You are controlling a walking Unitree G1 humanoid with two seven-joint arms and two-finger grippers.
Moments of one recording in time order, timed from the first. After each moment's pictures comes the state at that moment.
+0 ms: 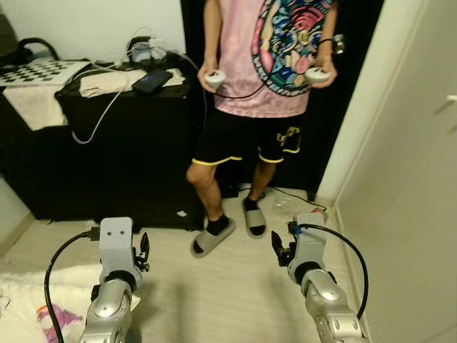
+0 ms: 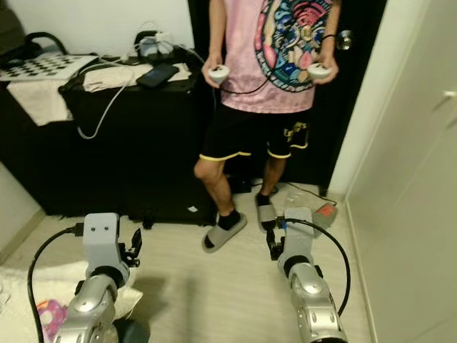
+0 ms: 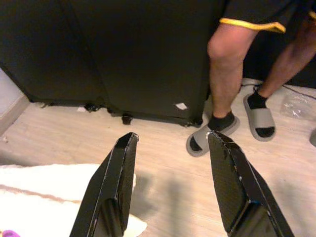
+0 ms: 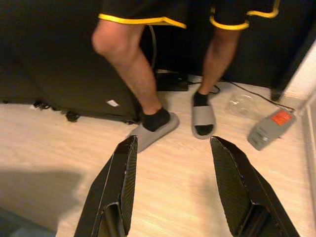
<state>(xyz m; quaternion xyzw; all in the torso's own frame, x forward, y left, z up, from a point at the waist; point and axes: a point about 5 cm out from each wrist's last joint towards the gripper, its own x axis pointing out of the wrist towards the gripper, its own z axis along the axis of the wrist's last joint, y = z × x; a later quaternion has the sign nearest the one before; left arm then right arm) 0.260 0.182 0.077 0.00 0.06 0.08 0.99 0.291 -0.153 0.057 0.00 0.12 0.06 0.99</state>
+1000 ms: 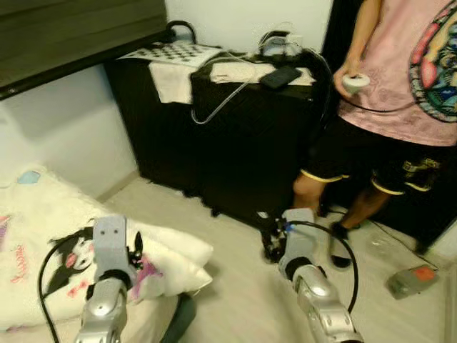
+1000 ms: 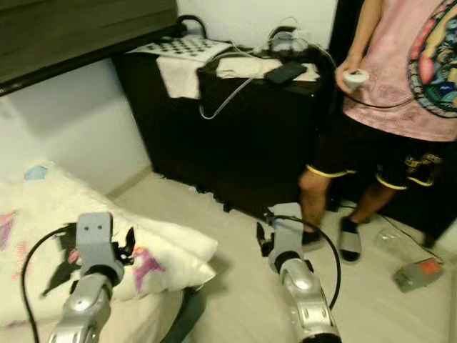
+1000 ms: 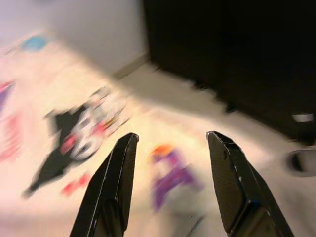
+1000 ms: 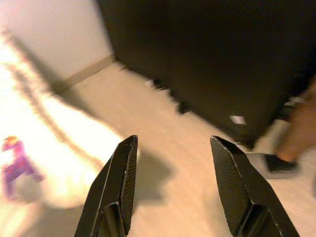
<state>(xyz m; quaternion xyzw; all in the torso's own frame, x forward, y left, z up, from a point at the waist) 0.259 0.184 0.076 0.00 0.06 0.08 0.99 0.295 -0.146 0.062 0.00 0.11 0.08 0.99</state>
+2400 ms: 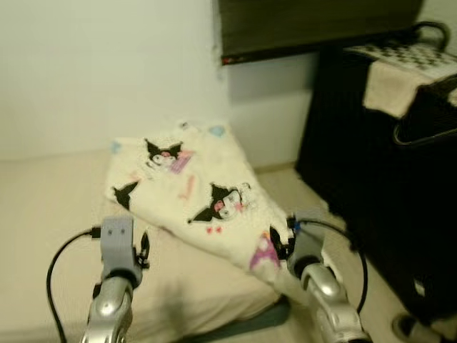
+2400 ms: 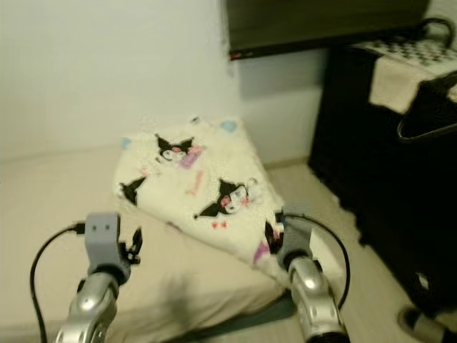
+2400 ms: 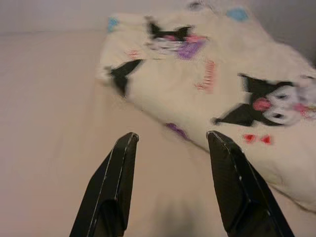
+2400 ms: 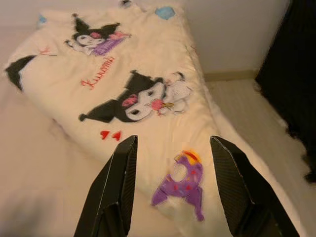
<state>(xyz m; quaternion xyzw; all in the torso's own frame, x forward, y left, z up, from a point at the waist) 0.266 0.186 0.079 0.00 0.05 0.08 1.00 0.303 -0.161 0.068 0.00 0.10 0.05 0.99</state>
